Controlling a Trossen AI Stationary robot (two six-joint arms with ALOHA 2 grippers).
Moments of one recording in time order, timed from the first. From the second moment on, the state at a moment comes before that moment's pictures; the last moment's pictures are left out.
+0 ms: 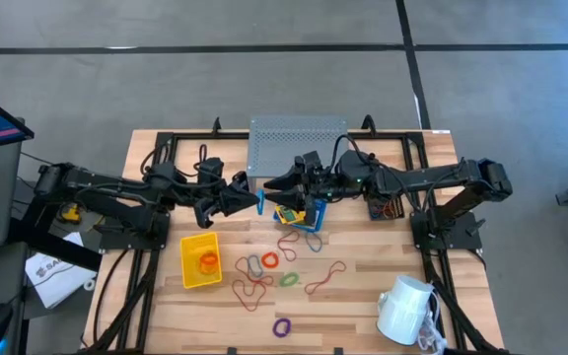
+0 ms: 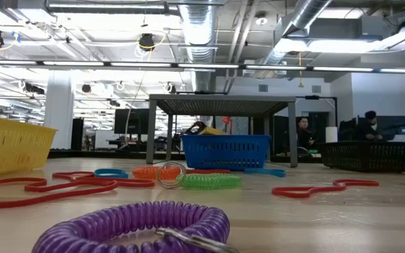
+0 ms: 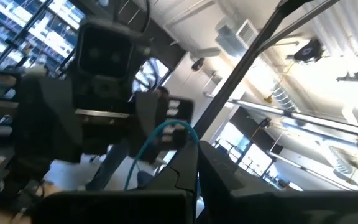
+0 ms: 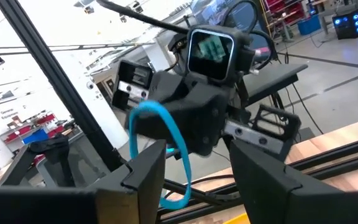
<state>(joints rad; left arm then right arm) -0.07 1.12 0.76 0.77 0.13 -0.71 0.03 1.53 1.26 0.36 -0.07 0.49</state>
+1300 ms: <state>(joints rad) -0.05 1.19 0.82 0.74 0.16 -0.72 0.05 1.45 1.26 0.27 -0.03 0.52</state>
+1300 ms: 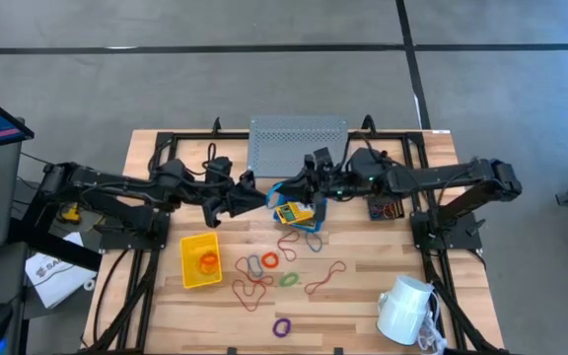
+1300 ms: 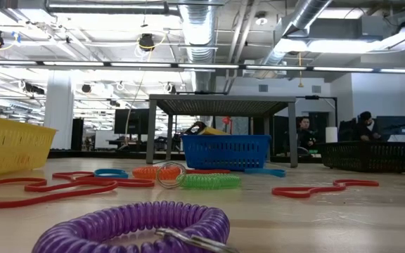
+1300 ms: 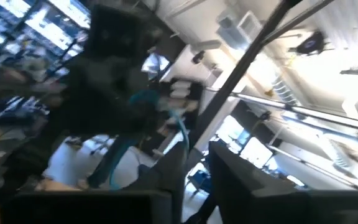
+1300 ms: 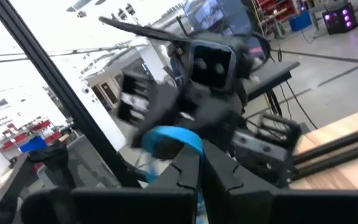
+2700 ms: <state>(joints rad) 0.06 0.86 0.82 0.07 0.30 -0.42 0.08 0.79 0.96 -0.88 0.31 0.89</state>
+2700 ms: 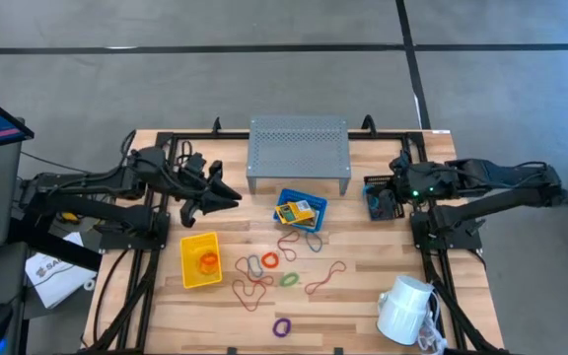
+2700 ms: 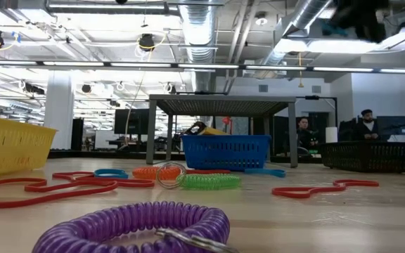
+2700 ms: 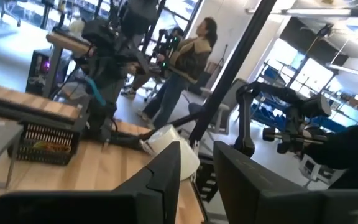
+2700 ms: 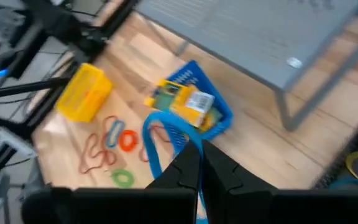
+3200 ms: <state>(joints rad) 0.06 0.87 0.65 0.25 0.28 -0.45 -0.08 0.74 0.75 -0.95 0.22 0.99</state>
